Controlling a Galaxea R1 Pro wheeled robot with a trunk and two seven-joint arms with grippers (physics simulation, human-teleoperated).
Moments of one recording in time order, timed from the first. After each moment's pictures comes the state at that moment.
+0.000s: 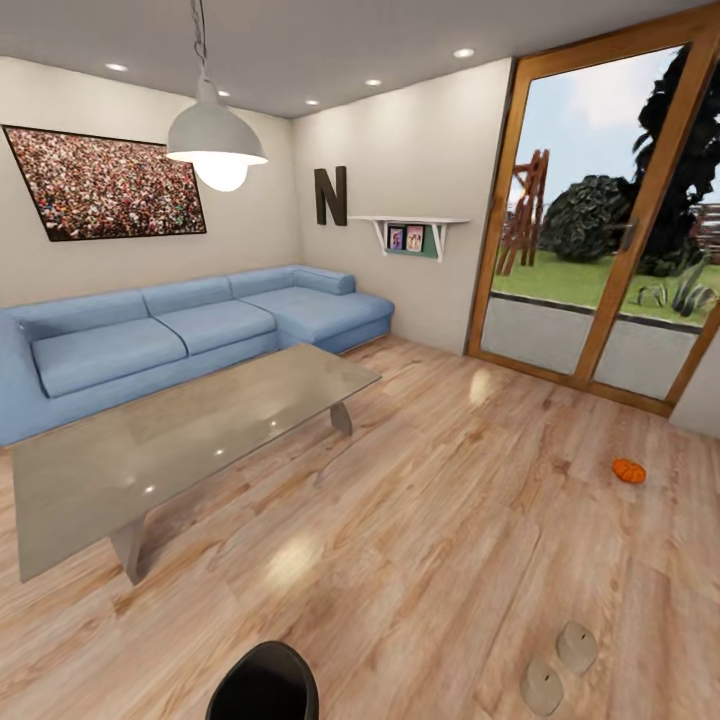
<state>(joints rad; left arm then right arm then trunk) -0.20 0.03 0.00 -0.29 0.03 -0.18 0.01 -0.04 0.03 0.18 -0.56 -0.08 0.14 -0.01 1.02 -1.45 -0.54</state>
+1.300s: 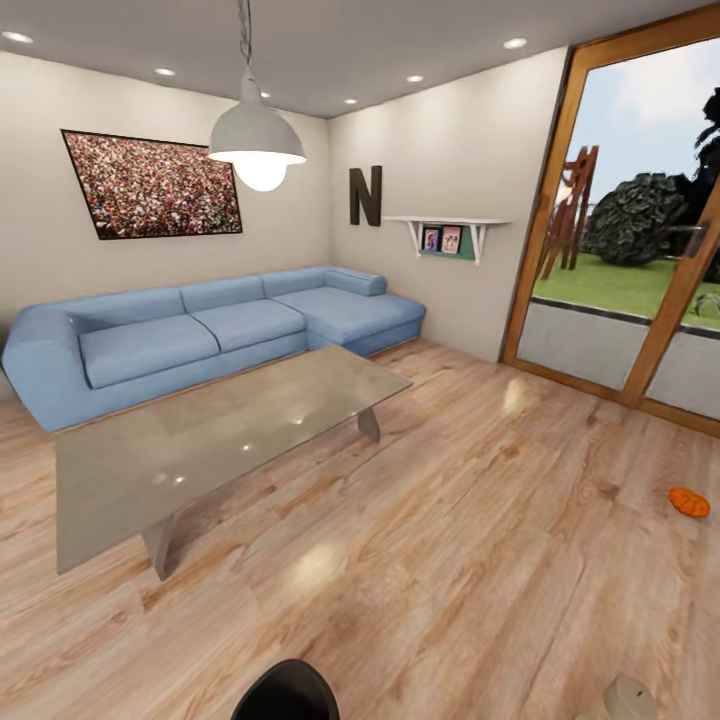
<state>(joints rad) -0.20 0.03 0.00 -0.29 0.03 -0.18 0.01 -0.04 0.03 0.18 -0.56 -0.07 0.14 -0.01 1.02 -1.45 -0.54</state>
